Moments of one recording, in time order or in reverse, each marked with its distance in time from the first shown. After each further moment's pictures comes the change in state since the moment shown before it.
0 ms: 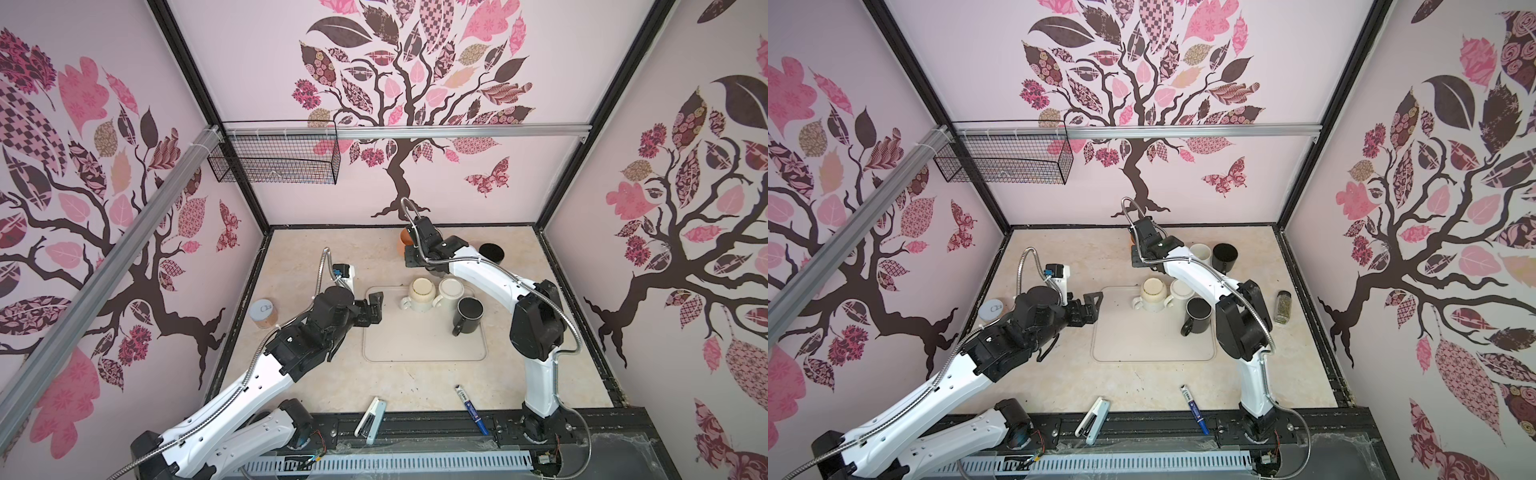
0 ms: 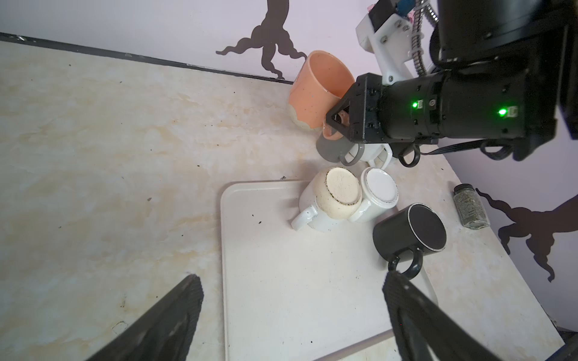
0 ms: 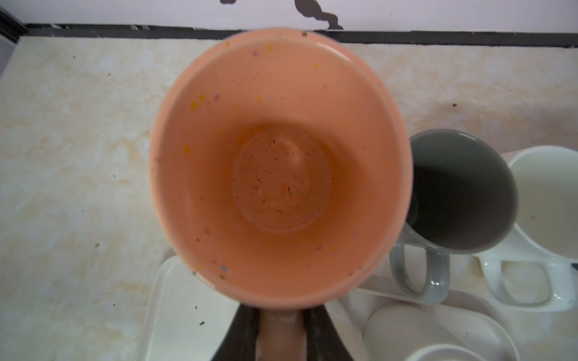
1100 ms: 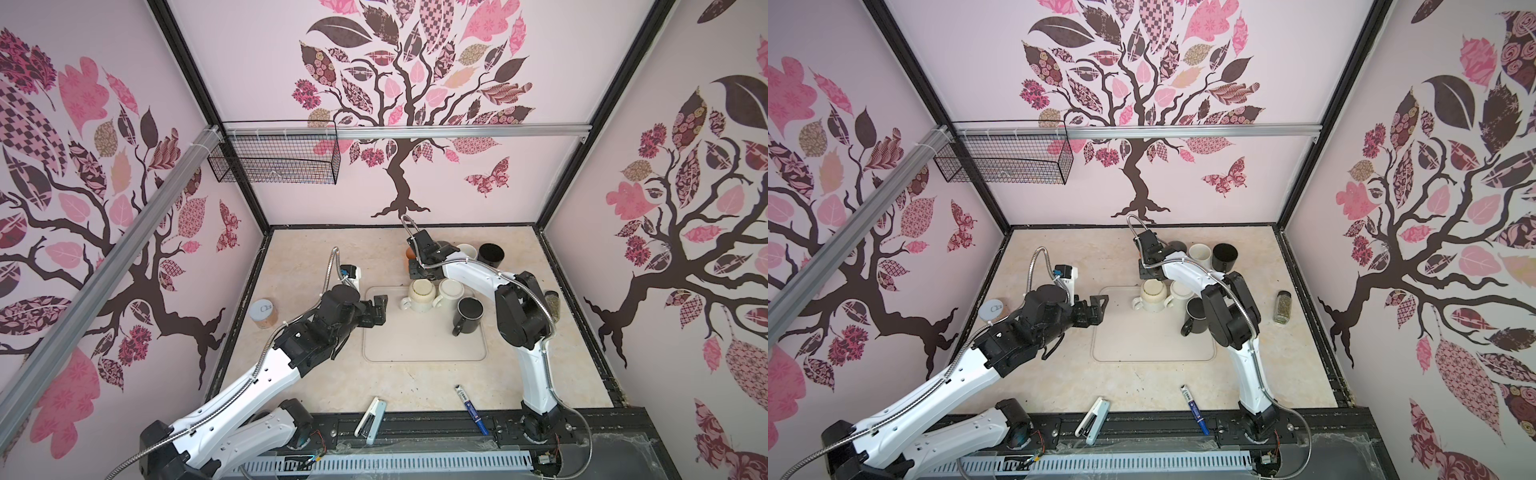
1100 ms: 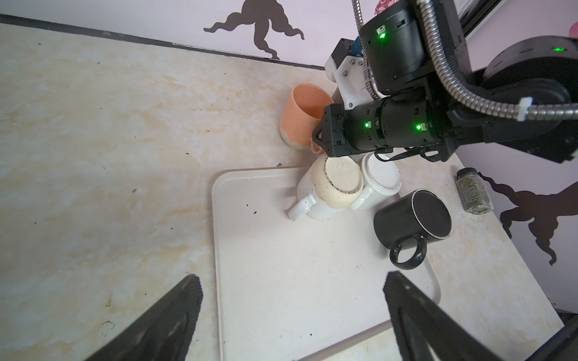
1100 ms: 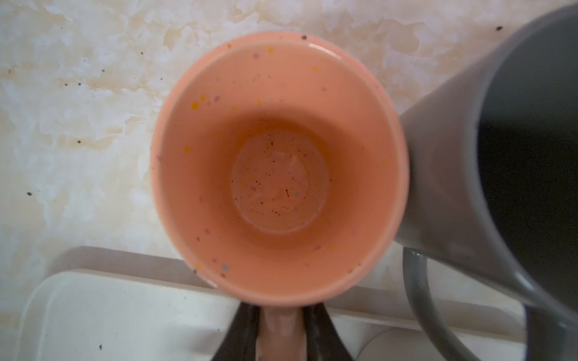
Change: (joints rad) left arm 0.008 0.052 -0.013 0.024 0.046 0.002; right arm -0.055 0.110 -0.077 0.056 -0.024 -0.023
